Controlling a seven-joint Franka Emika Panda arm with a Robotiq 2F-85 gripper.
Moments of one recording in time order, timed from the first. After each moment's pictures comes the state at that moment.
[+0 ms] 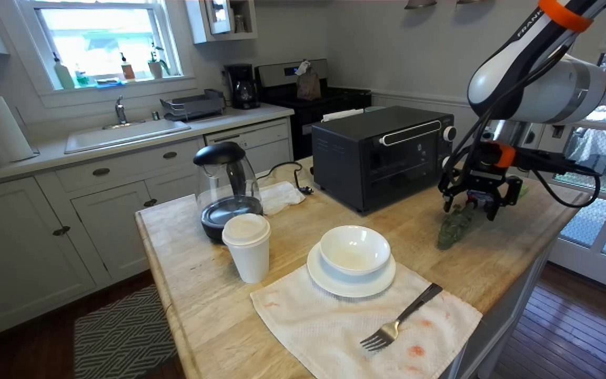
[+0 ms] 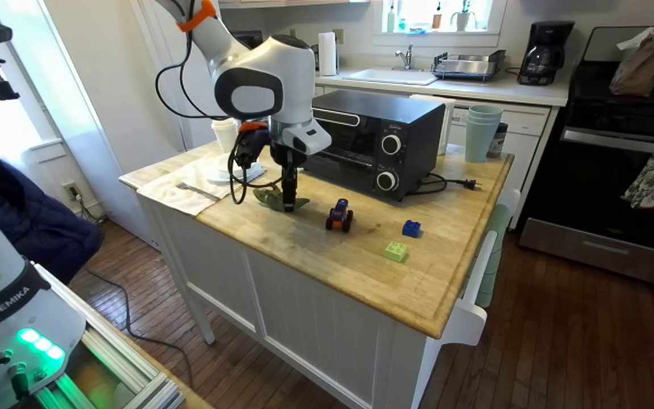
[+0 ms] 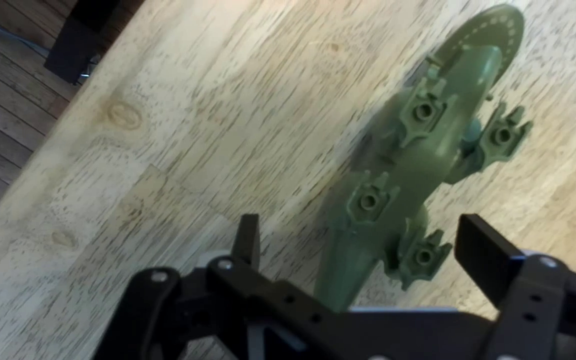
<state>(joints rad) -0.19 0.29 -0.15 -2.33 0.41 2.57 0.26</state>
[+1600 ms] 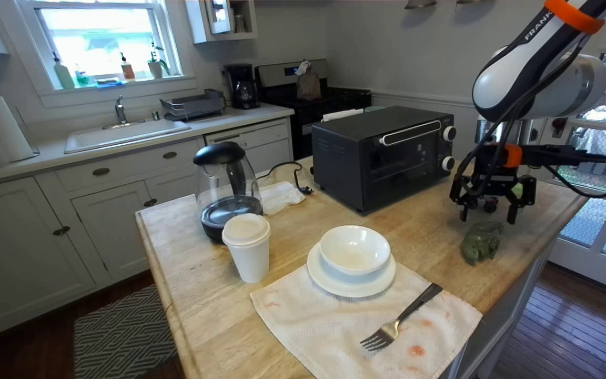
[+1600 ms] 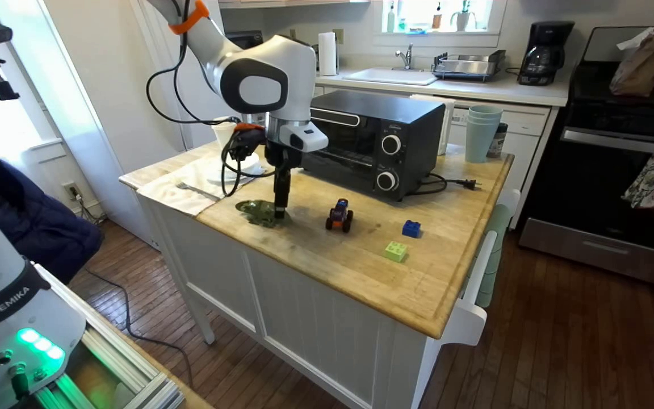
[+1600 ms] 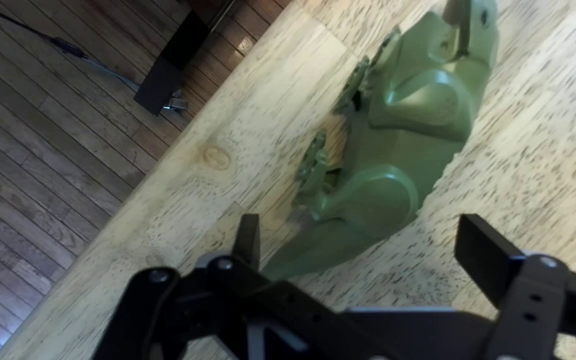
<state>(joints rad) -0.15 0.28 -0.19 -2.32 0.20 2.41 0.41</state>
